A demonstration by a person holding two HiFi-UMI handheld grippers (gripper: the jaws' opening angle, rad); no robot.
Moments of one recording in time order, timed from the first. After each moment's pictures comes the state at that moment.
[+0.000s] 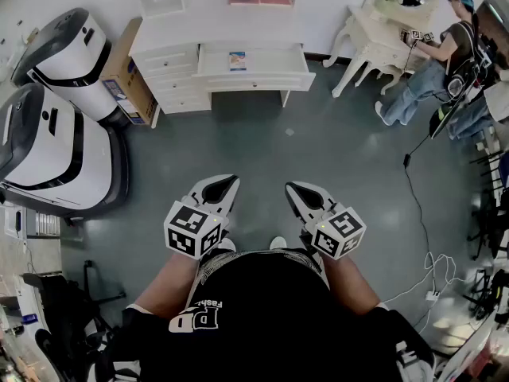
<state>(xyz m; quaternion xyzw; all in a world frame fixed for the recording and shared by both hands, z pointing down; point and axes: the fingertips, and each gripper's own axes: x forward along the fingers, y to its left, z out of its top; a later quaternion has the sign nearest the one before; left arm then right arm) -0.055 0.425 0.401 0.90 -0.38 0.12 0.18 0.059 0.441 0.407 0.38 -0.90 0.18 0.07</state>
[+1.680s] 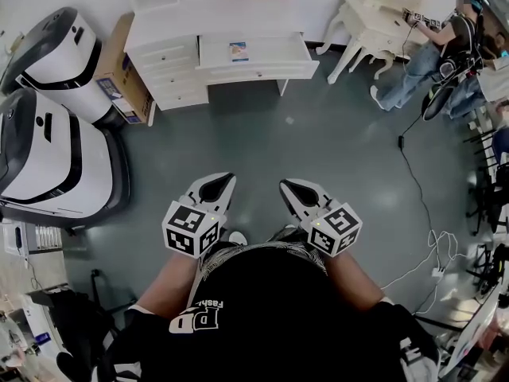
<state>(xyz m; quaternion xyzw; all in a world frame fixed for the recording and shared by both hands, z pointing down) -0.147 0.426 0.427 0.91 -0.36 0.12 0.19 -0.040 0.453 0.425 0.41 -0.89 0.18 0.08</state>
